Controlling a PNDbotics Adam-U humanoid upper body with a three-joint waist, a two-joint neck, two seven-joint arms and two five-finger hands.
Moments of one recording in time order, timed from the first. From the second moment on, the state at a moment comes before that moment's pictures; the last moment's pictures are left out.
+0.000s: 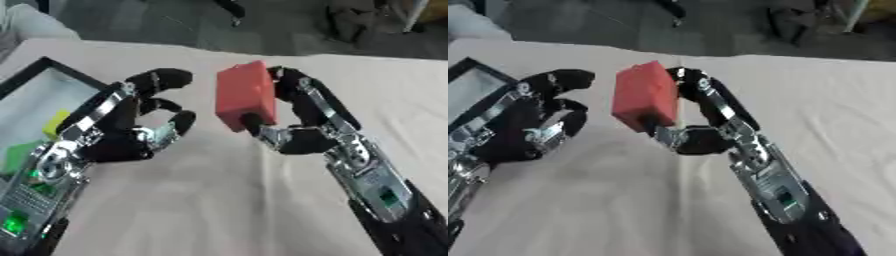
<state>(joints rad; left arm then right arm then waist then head) -0.50 0.38 -0.29 -1.91 0.06 0.21 -0.23 -0.60 -0.23 0.34 -1.65 0.06 -0.22 0.08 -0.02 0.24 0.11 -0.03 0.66</state>
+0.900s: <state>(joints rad) -0.51 0.38 -0.32 -1.92 -0.09 0.19 -0.26 -0.60 -0.22 0.38 -1.62 0.07 -0.24 0.11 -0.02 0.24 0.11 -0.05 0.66</state>
